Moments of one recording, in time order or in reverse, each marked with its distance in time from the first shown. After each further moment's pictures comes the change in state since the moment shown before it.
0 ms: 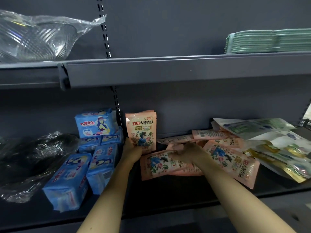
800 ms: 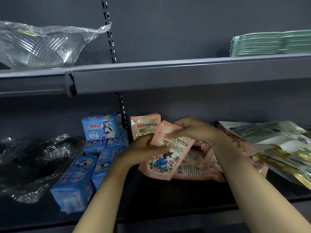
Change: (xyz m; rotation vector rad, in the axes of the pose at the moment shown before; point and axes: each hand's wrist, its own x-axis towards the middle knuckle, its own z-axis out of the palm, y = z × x) left_hand -0.098 0.091 -0.016 0.221 -0.422 0.183; right_hand -0.021 -0.017 -0.082 0.782 -0.196 -0.611
